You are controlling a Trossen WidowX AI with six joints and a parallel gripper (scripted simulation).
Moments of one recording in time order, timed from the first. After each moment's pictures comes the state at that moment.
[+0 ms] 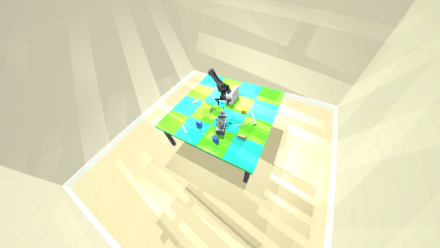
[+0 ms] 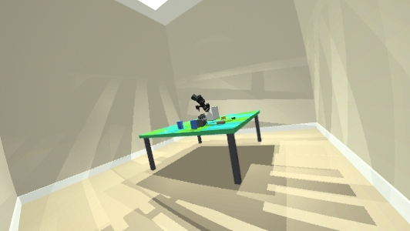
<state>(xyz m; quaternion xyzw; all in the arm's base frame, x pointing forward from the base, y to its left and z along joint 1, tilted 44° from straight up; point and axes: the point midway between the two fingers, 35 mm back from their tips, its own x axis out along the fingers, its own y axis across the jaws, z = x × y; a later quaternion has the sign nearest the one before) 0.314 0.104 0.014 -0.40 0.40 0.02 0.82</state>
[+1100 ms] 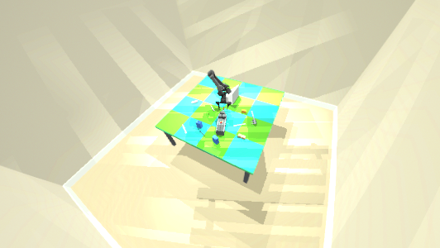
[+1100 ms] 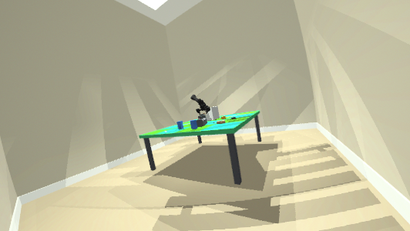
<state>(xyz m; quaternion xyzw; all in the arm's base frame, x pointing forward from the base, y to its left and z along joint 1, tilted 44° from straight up) 0.318 0.072 -0.021 -0.40 0.40 0.02 0.82</state>
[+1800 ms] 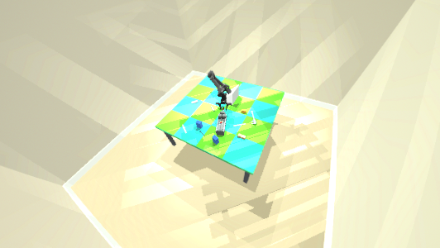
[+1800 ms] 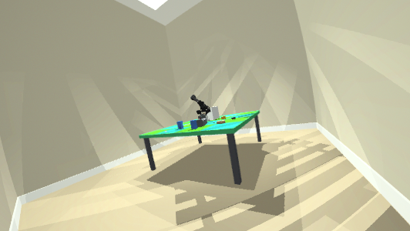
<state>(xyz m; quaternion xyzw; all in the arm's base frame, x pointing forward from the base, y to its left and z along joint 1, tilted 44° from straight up) 0.314 0.057 -0.035 -0.40 0.40 0.02 0.82</state>
